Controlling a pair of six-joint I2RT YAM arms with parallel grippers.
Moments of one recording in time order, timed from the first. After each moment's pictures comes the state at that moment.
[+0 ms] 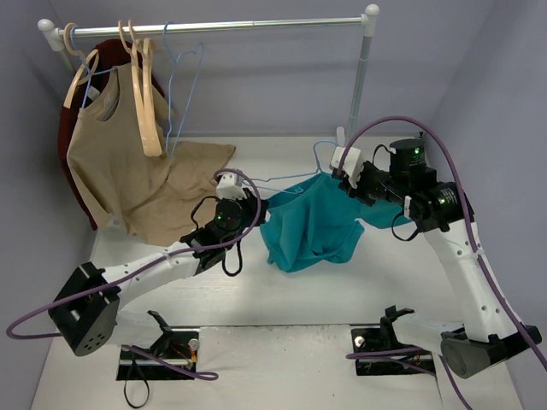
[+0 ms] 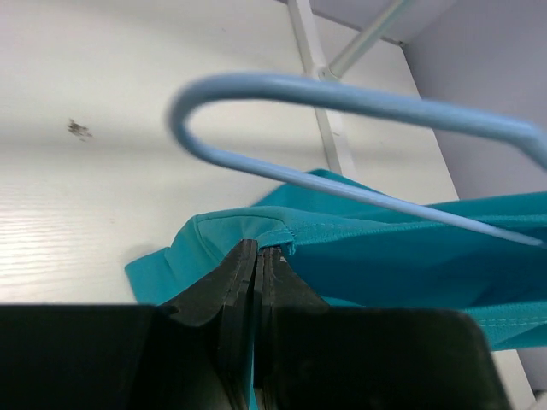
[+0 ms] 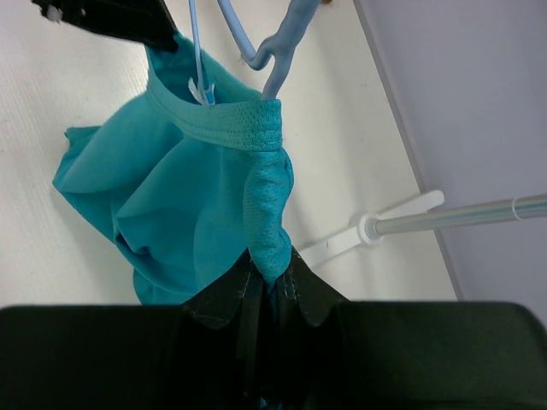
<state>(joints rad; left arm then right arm) -0.77 1.34 0.76 0.33 -0.30 -0.69 0.33 1.16 1.45 -0.88 -0.49 -0.82</state>
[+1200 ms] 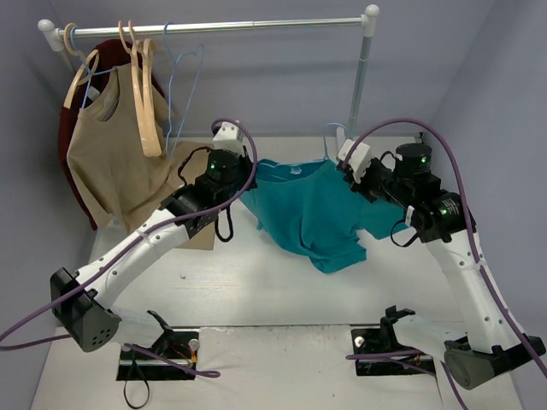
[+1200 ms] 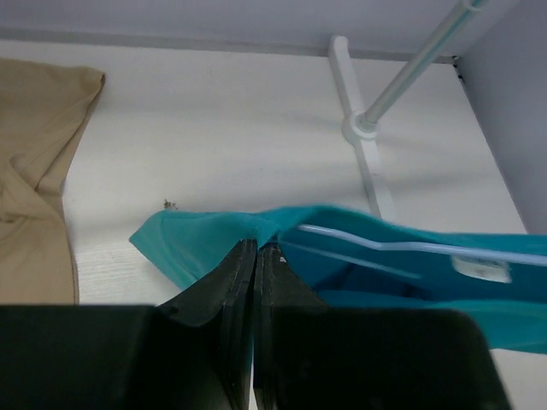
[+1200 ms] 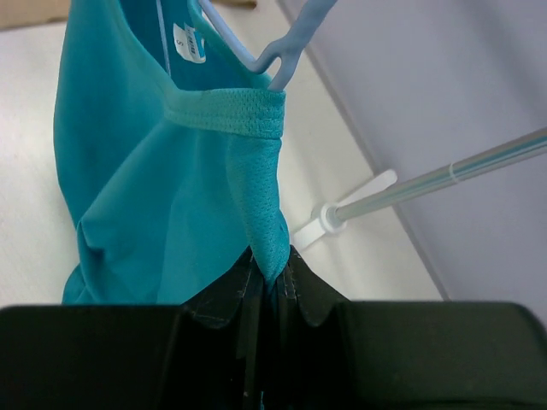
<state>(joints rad) -0.70 1.34 1.29 -0.27 -0.35 -0.46 0.33 1.09 1.37 -0.74 -0.34 -0.71</state>
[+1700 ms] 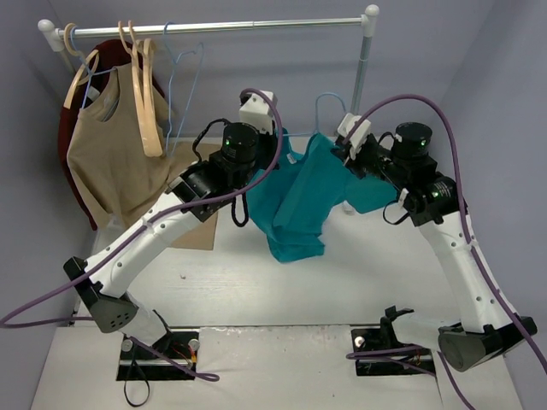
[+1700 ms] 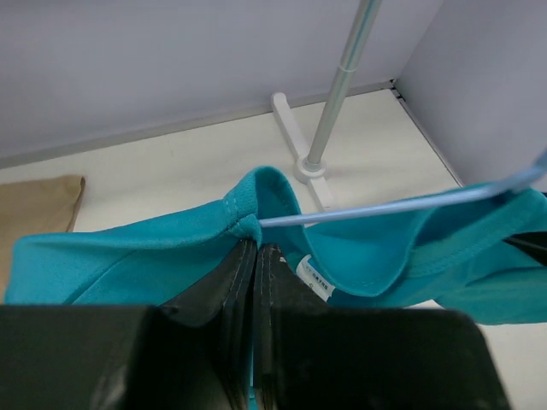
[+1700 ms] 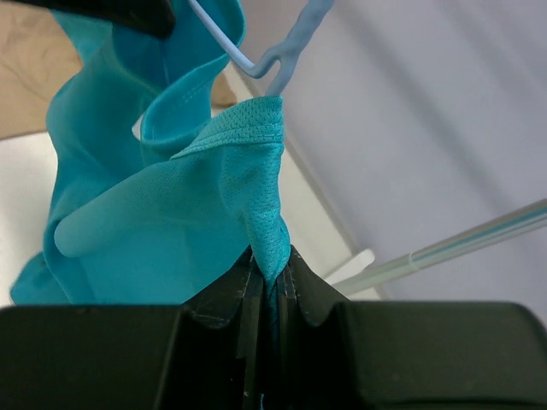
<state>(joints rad) -0.84 1.51 1.76 -0.46 -0.38 -0.27 0.33 1.19 1.44 -0.52 -0.45 -0.62</state>
